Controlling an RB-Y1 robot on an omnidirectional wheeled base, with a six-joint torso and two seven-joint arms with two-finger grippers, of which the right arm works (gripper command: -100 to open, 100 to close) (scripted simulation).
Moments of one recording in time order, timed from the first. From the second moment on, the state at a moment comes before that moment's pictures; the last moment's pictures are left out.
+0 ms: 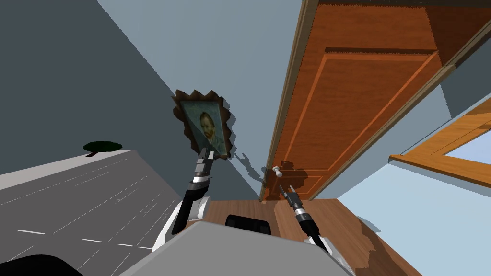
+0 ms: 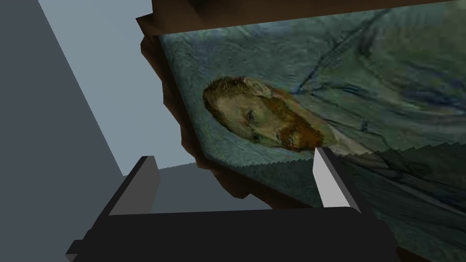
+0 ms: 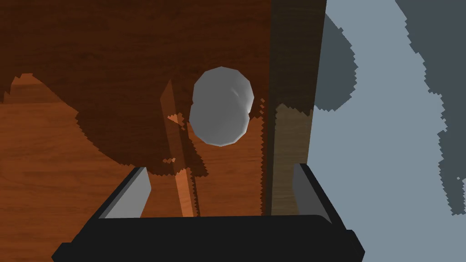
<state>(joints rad) 0.01 -0.22 -0.31 -0.67 0.51 -1.00 1.04</state>
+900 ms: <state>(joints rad) -0.04 -0.21 -0.37 -0.61 0.45 -0.97 1.11</state>
